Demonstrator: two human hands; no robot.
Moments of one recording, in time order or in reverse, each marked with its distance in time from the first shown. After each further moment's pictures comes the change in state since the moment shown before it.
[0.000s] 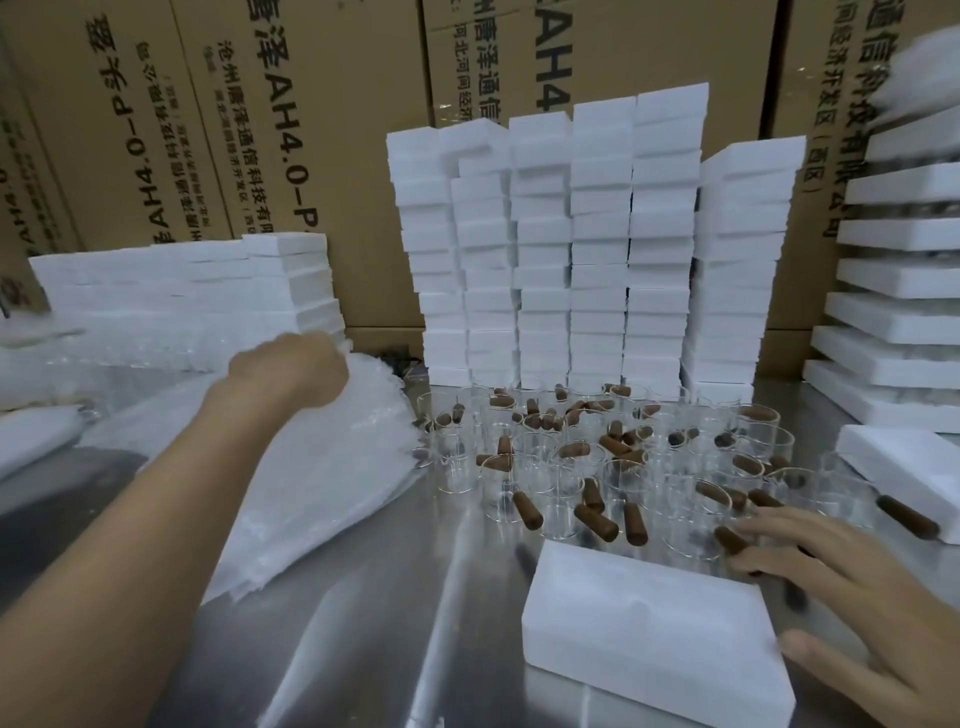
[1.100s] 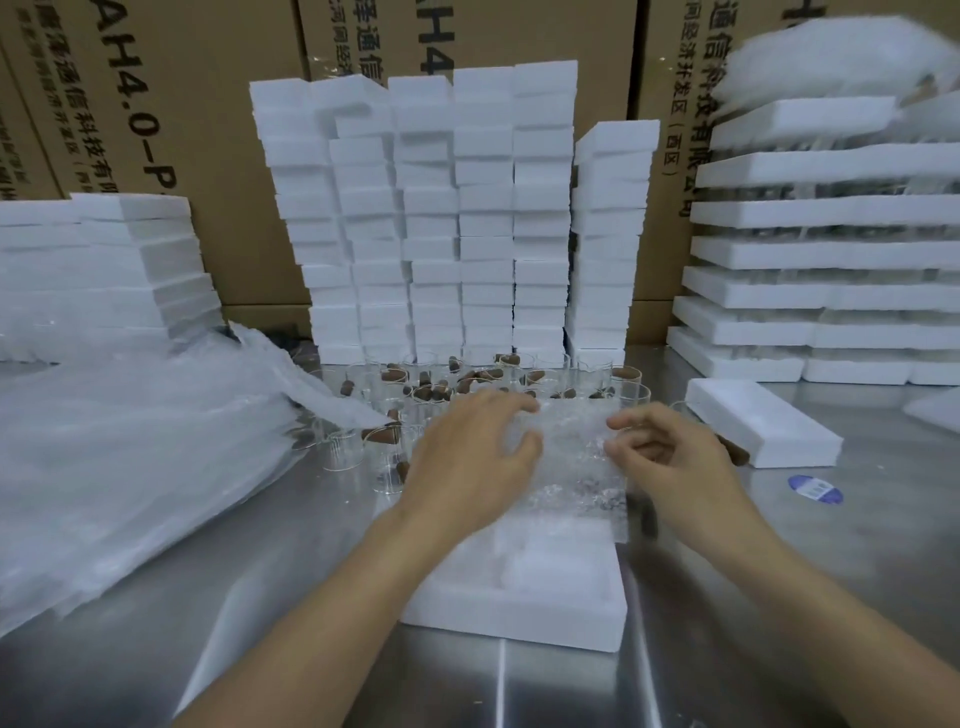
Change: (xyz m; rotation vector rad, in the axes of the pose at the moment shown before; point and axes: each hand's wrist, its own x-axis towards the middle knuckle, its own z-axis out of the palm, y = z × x) left_hand -0.135 0.192 0.120 -0.652 0.106 0.777; right_hand -0.045 0.059 -0.021 0.599 0.408 0.830
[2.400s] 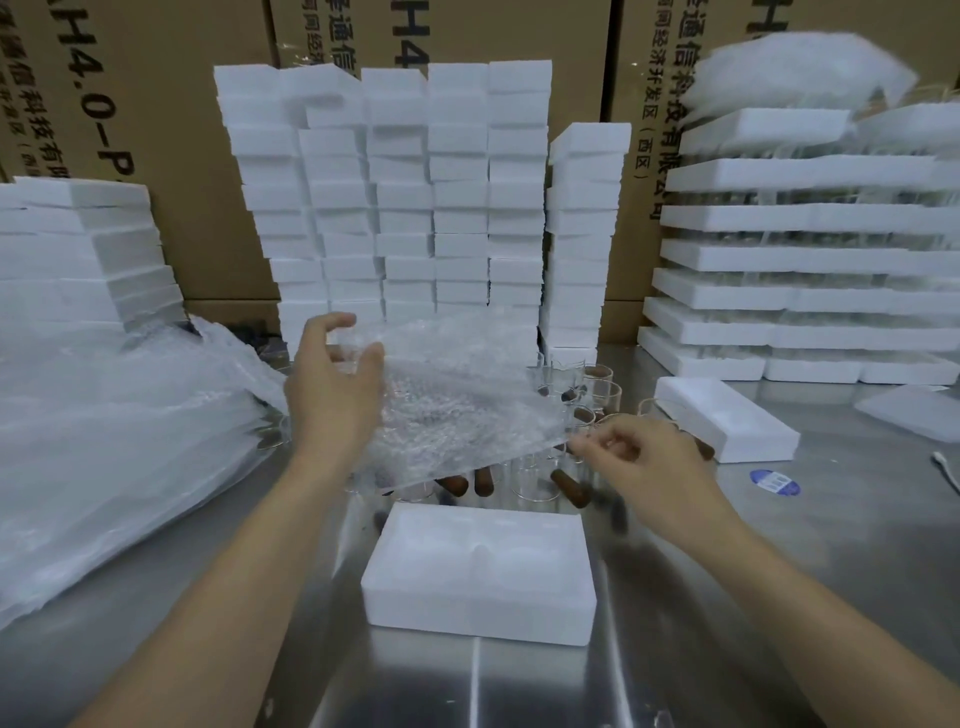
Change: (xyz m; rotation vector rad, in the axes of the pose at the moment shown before) left_hand 0.030 -0.057 -0.042 -0.594 0.582 -0.393; right_hand 0.004 0.004 -0.012 -0.469 -0.031 -0.011
